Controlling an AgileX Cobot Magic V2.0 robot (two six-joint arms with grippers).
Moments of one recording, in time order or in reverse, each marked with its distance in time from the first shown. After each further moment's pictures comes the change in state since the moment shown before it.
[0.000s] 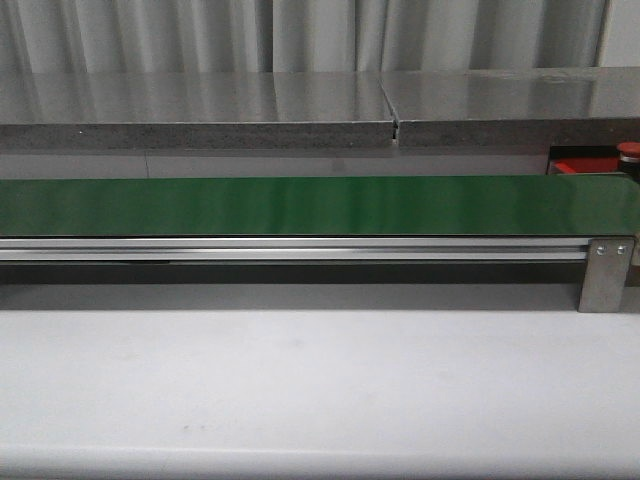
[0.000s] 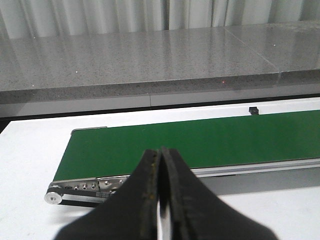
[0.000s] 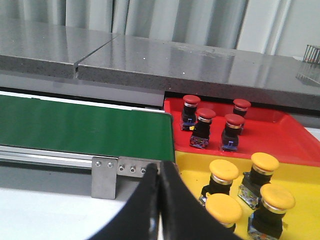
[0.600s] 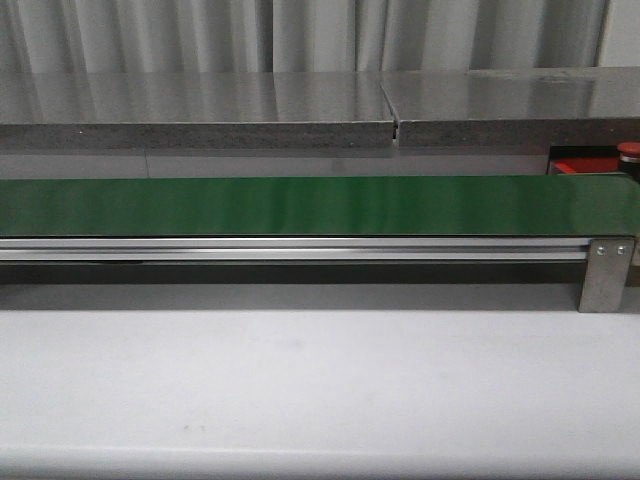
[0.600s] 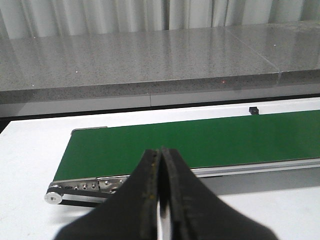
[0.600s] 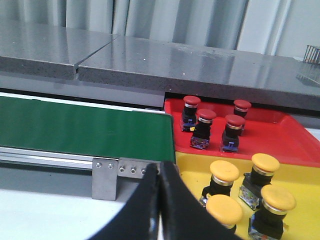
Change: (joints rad) left arm 0.000 0.000 0.000 0.000 0.000 0.000; right arm 0.000 0.000 0.000 0.001 -0.004 0.004
